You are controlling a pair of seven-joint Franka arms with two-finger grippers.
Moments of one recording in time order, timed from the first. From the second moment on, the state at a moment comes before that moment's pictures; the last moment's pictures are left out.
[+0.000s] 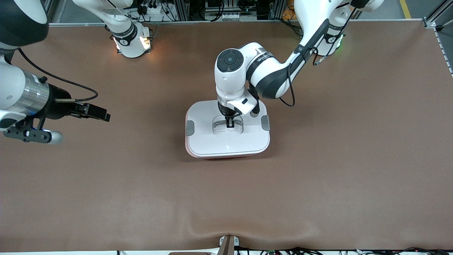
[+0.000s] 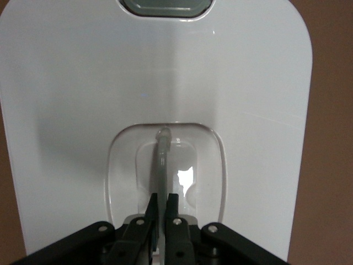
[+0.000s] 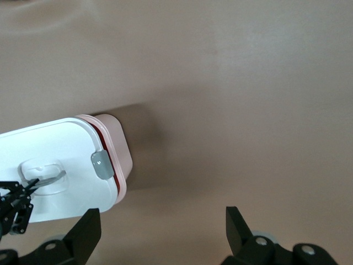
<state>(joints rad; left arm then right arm) -0.56 0.60 -0.32 -1.41 0.25 2.04 -2.56 -0.02 0.42 0.26 -0.98 0.09 1.29 0.40</state>
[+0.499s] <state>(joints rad) -0.56 0.60 -0.32 -1.41 0.27 2.08 -2.56 -0.02 0.34 0.09 -0.98 0.08 1.18 0.00</state>
